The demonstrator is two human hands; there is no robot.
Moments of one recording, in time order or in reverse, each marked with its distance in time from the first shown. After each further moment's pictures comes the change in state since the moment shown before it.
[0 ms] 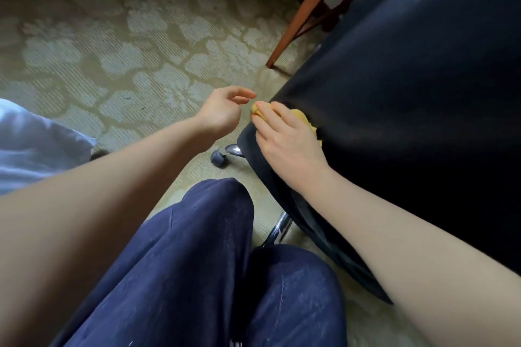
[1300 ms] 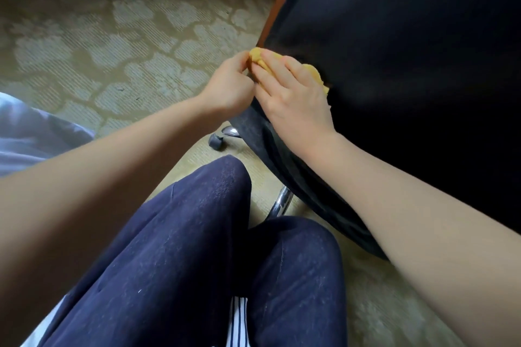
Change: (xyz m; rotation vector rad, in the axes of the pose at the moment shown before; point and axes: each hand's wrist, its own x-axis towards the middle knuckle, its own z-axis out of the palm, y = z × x) left_hand -0.041 0.023 0.032 0.119 -0.070 0.204; right_hand -0.031 0.010 0.005 0.307 0.315 0.402
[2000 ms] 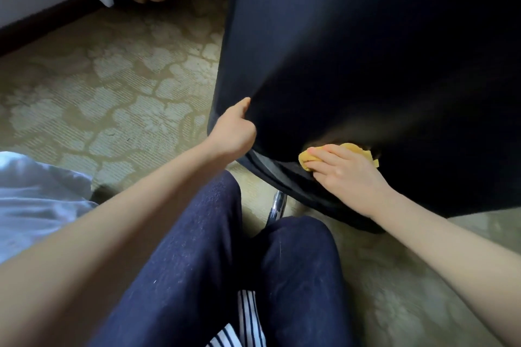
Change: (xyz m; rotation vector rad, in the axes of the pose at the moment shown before) left_hand -0.054 0.014 0.045 0.058 -0.103 -0.074; right_hand -0.165 0.047 -0.055 0.087 -0.348 -0.142
